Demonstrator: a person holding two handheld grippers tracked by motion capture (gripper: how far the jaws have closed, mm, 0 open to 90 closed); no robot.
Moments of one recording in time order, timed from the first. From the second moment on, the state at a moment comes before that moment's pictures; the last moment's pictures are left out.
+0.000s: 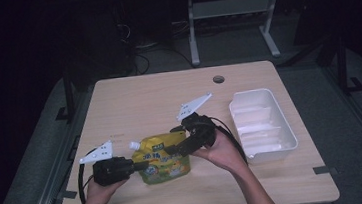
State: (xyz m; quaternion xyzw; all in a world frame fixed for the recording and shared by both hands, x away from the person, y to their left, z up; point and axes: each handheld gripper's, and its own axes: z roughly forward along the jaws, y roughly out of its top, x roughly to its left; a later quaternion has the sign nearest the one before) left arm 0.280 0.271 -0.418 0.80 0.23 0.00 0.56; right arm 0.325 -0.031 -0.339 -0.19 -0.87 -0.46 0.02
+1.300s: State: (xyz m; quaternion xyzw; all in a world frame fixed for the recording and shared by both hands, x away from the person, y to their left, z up) left arm 0.280 0.285 -0.414 0.79 0.25 0.02 0.56; right arm 0.334 -0.041 -0.329 -0.13 -0.88 -0.45 0.07
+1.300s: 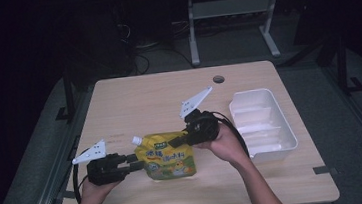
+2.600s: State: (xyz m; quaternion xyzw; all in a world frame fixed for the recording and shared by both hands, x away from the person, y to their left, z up) left arm 0.279 0.267 -0.433 0.83 0.25 0.03 0.49; right arm 0.359 -0.166 -0.263 -0.17 -0.86 -0.48 0.04
